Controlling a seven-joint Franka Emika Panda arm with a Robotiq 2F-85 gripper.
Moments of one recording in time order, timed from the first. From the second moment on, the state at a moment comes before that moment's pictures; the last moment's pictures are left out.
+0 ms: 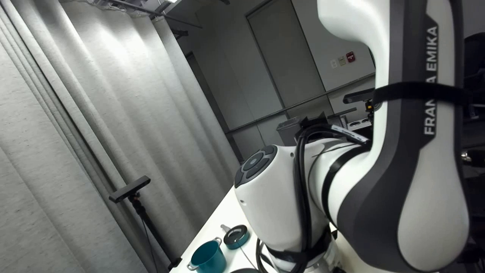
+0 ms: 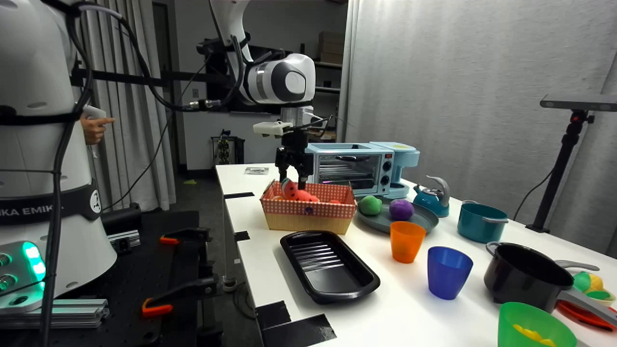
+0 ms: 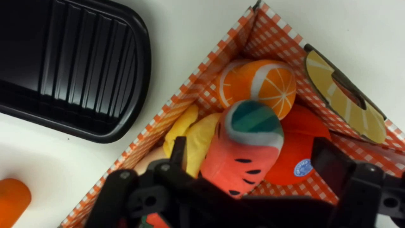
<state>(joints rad) 0.23 0.26 0.19 -2.36 -0.17 2.55 0.26</state>
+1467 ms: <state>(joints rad) 0.28 0.31 0.13 -2.32 -0.19 2.55 0.26</state>
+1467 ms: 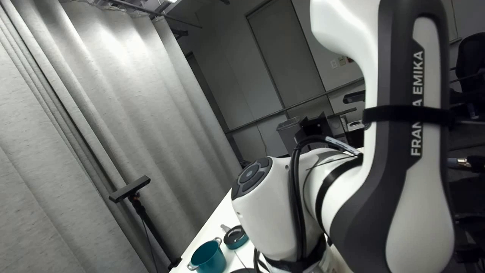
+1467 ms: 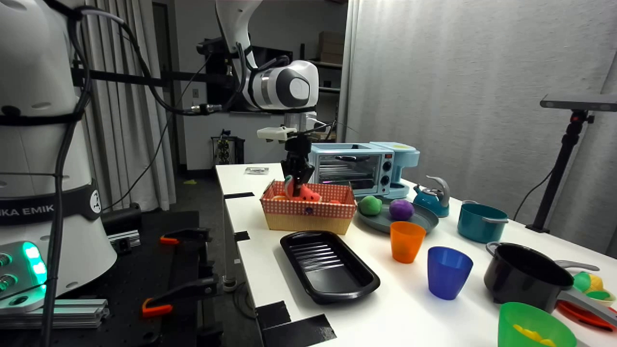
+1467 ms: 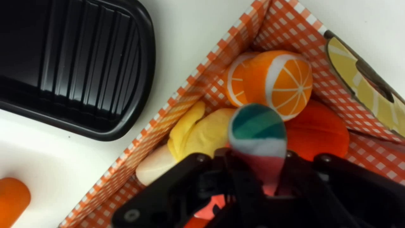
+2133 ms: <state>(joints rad) 0.27 0.15 0.08 -2.33 -0.26 2.55 0.34</state>
